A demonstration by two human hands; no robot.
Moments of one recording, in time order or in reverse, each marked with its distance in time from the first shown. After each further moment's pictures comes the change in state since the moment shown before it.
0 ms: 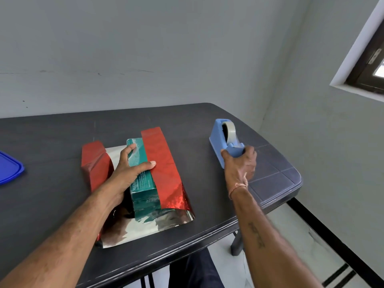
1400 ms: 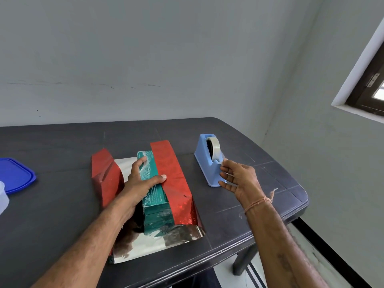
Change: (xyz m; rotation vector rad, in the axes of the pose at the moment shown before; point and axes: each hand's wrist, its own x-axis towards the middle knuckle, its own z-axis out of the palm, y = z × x) left_hand 0.005 -0.005 -0.005 0.040 0.000 0.006; right_hand -0.014 -0.054 -0.028 0.508 -0.558 0.478
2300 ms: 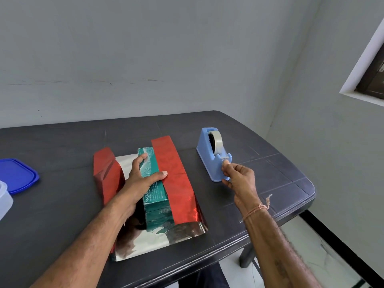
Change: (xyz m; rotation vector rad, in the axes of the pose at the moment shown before) left_hand -0.003 0.003 0.000 0.008 -0.013 -0.022; right_hand 0.016 0.045 -0.003 -0.017 0.020 -0.195
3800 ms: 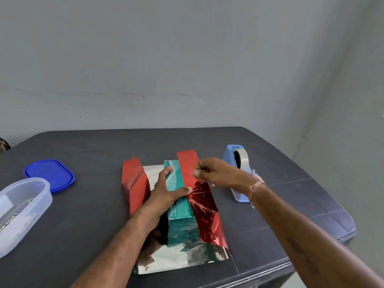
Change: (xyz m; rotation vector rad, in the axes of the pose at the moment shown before) left_hand 0.007 -0.008 -0.005 0.029 -0.007 -0.025; right_hand -0.006 -0.076 0.105 -0.907 -0.939 -0.416
